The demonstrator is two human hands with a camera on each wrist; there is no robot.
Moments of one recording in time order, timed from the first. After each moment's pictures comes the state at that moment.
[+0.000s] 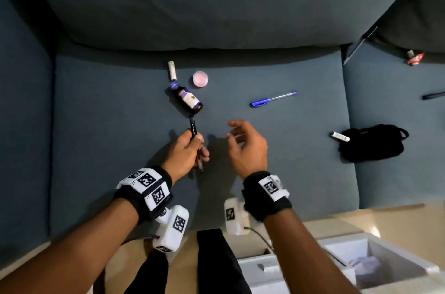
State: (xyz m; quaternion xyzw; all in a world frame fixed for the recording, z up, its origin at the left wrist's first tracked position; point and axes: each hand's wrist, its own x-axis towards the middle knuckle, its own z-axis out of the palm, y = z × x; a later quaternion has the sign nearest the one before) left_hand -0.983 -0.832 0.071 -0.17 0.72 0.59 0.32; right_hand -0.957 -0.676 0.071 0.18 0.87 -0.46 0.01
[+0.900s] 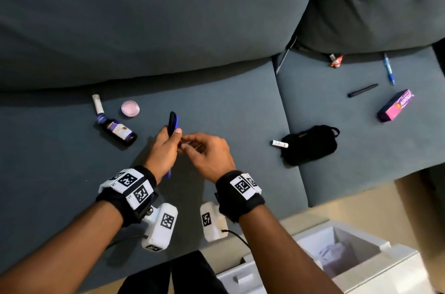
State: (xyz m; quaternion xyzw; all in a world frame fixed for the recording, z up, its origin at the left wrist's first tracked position) left_hand -1.039 -0.717 0.070 -0.14 0.74 0.61 0.25; right_hand -0.994 -0.595 0.092 0.14 0.87 -0.45 0.12
